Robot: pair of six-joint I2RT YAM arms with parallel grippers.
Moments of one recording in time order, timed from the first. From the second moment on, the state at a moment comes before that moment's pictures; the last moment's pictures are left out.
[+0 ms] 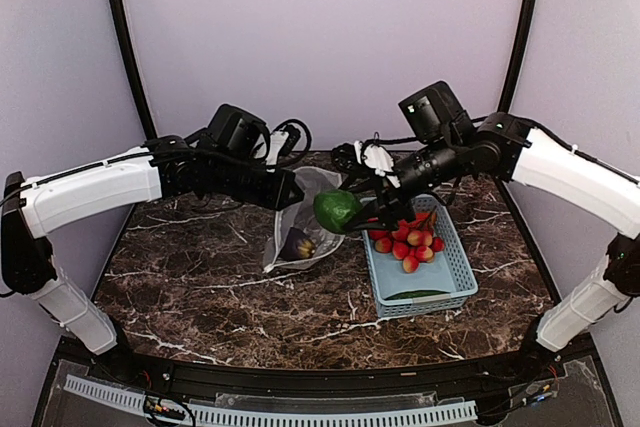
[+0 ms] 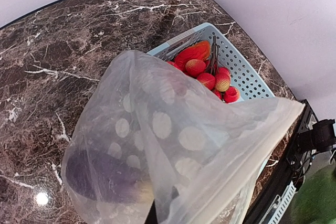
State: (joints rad) left arm -0.85 1.53 1.37 -0.53 0.08 -0.36; right arm 0.88 1.46 1.48 -0.74 -0.54 -0.65
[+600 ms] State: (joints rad) left arm -0.86 1.49 1.27 -0.42 0.13 -0.55; right arm 0.90 1.60 1.50 -0.70 -0.43 -0.58
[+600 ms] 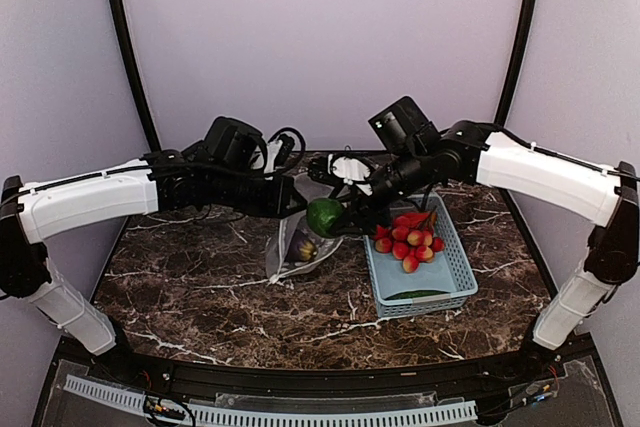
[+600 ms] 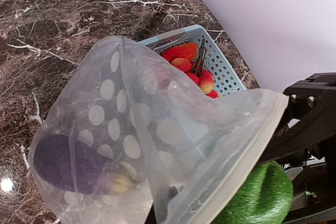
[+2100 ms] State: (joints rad) left arm -0.87 1.49 1.20 -0.26 0.05 -0.64; right arm 0.71 1.76 1.62 -0.73 -0.17 -0.19
